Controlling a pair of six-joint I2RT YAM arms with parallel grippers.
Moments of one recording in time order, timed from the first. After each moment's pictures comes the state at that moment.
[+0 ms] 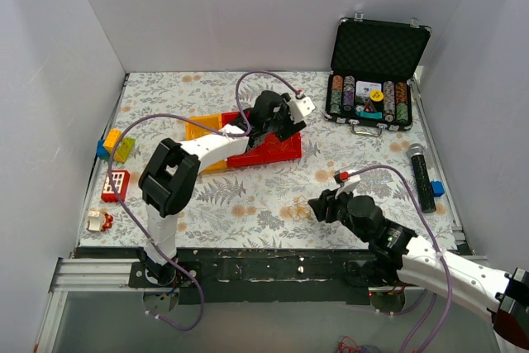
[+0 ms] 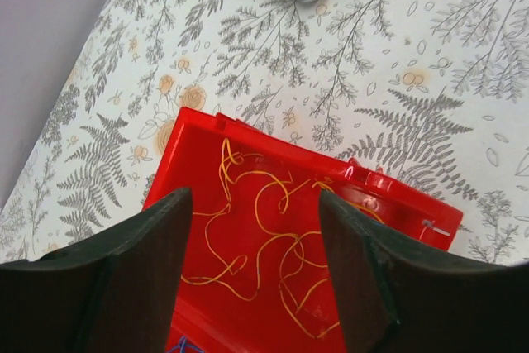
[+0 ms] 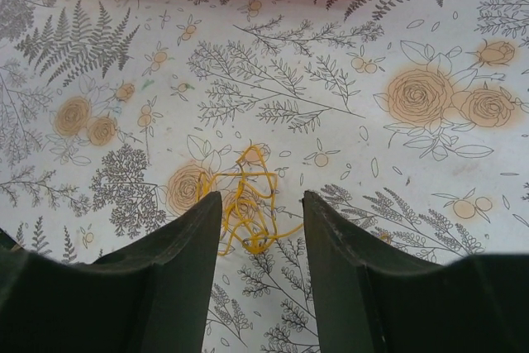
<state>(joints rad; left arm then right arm) -0.70 1.99 1.42 0.10 0.07 0.51 0.94 0.55 0.13 0.07 0.27 0.41</state>
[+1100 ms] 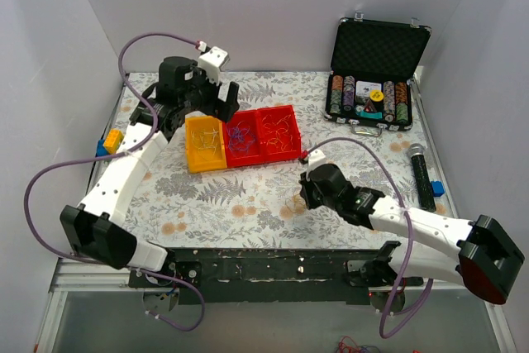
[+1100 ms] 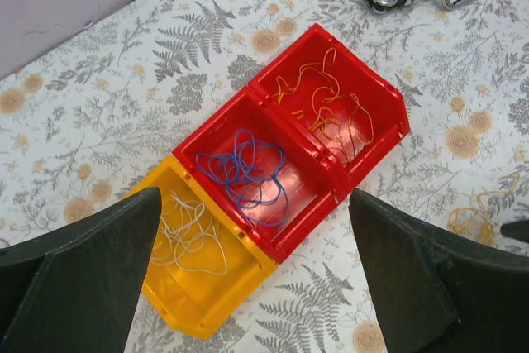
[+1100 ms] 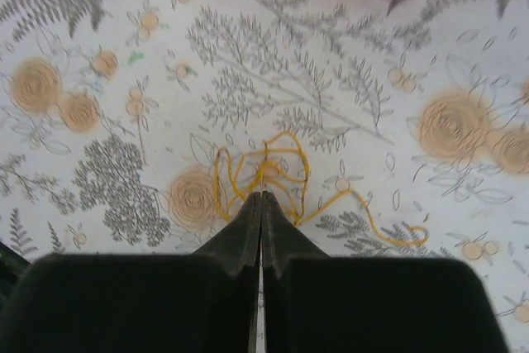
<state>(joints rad) -0.36 1.45 1.54 -0.54 0.22 0.14 0.92 1.10 0.51 -0.13 0.17 0.33</state>
